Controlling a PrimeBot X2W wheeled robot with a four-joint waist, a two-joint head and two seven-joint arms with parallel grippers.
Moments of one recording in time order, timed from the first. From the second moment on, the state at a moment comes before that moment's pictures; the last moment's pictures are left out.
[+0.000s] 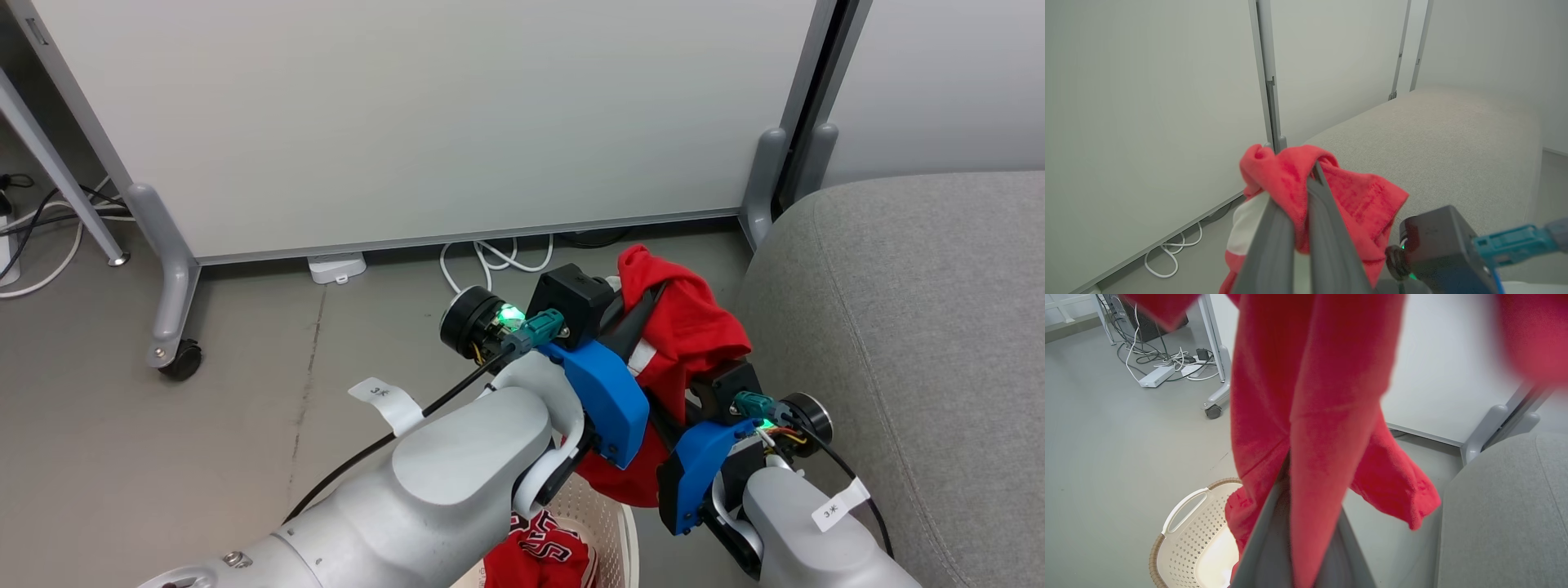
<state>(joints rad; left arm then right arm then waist) -0.89 0.05 -1.28 0.63 -0.98 0.10 -0.24 -0.59 -0.06 0.55 0.98 0.30 0.13 -0.25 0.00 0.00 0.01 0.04</state>
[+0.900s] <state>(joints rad) -0.88 0.05 -1.28 0.65 -0.98 0.12 -0.25 -0.60 -0.06 0.56 0.98 0.33 0.13 -0.26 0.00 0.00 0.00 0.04</state>
